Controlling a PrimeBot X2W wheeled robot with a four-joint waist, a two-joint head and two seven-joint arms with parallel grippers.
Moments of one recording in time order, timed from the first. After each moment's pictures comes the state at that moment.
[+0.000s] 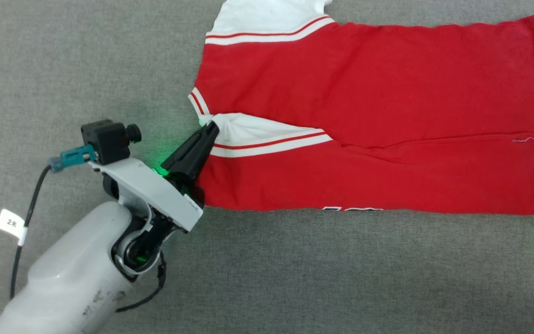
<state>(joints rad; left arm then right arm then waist) -0.74 0.53 -0.81 0.30 -1.28 -0.13 -0.23 -0.36 -0.60 0.00 0.20 1.03 0.13 0.38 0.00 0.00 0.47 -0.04</state>
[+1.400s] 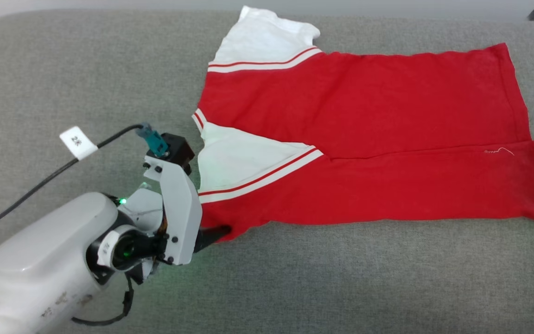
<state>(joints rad) -0.91 0.75 -1.09 0.07 -1.37 0.17 0.70 -0.28 -0.59 -0.09 0.05 0.94 0.13 0.29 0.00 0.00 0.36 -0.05</state>
